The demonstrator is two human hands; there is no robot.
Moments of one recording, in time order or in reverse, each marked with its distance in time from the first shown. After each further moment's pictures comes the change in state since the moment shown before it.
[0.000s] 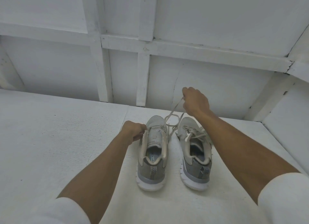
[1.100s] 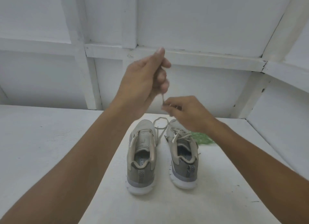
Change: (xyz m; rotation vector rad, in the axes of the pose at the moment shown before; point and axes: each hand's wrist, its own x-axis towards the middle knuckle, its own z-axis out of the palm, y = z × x) left_hand -0.197 0.138 0.022 -0.392 -0.545 0.857; right_hand -0.089 -0.018 -0.098 0.655 -0.093 -0.165
